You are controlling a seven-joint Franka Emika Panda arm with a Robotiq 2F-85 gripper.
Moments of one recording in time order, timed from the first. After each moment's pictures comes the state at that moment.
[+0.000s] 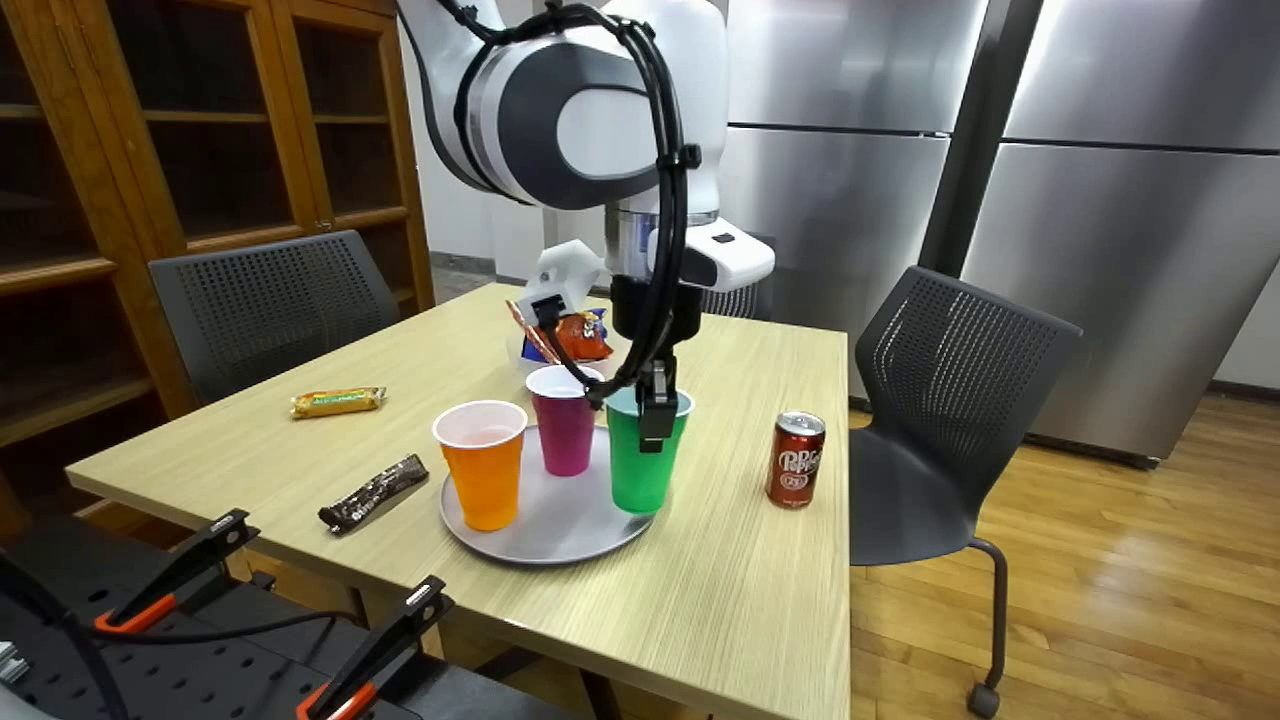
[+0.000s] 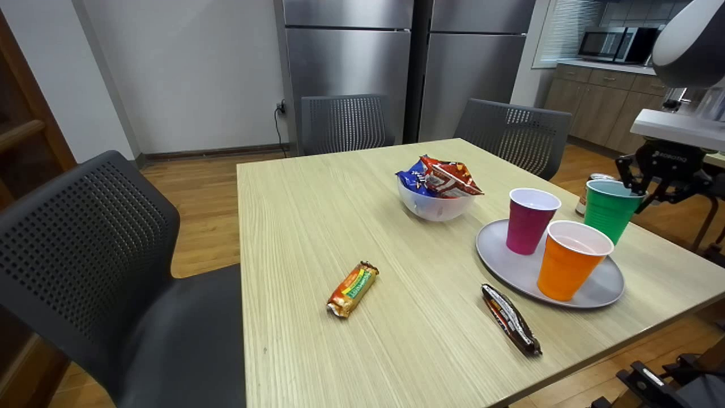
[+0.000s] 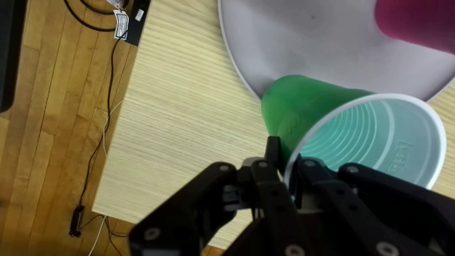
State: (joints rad) arm -0.13 0.20 -0.34 -2.55 0.17 2.77 0.48
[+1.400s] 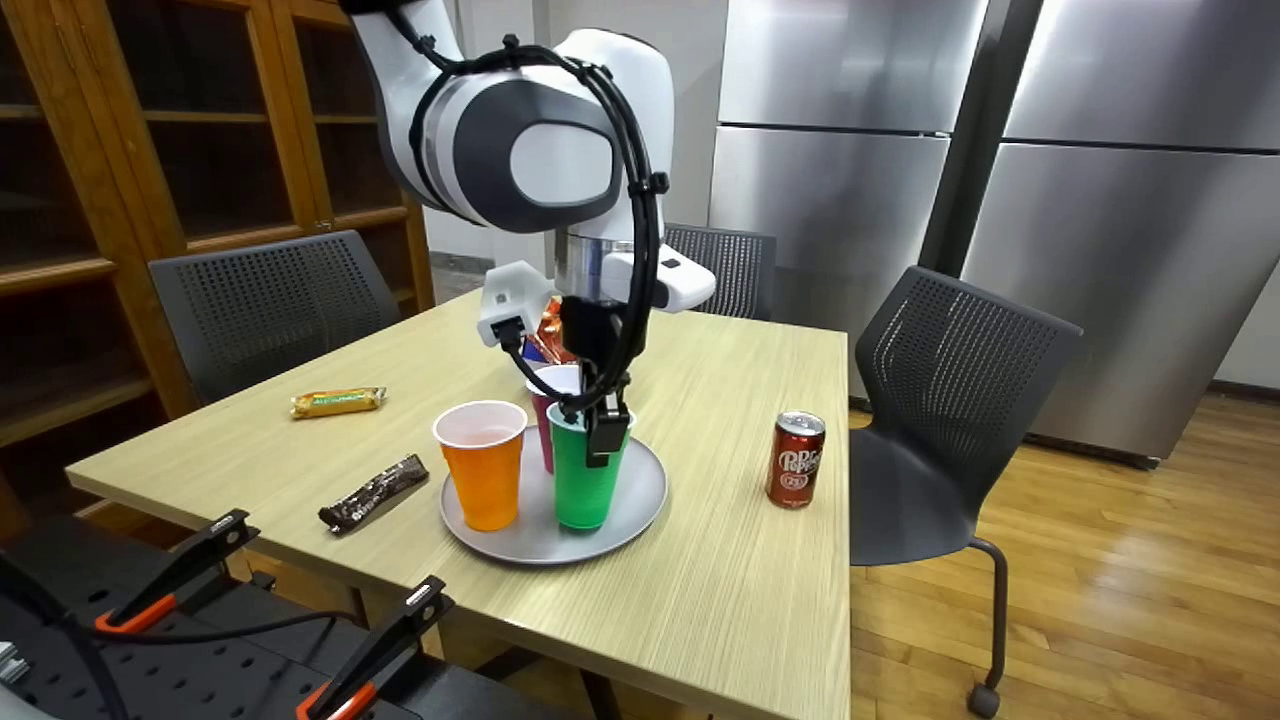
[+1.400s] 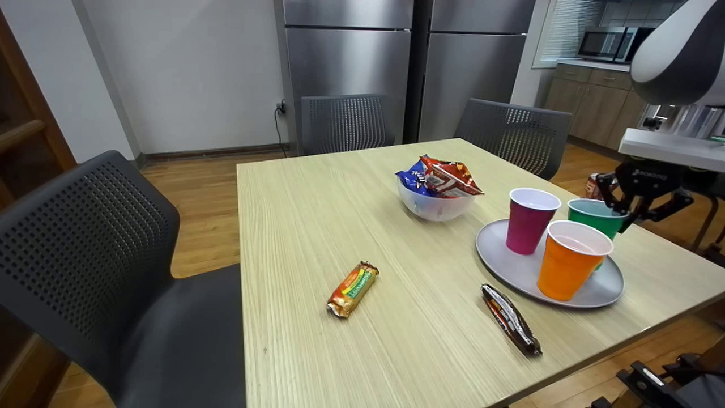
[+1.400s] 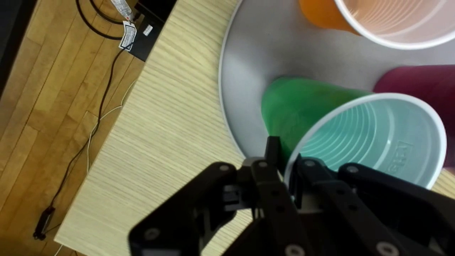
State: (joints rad) arm -0.12 0.23 -0.26 -2.58 0.18 2.77 0.39
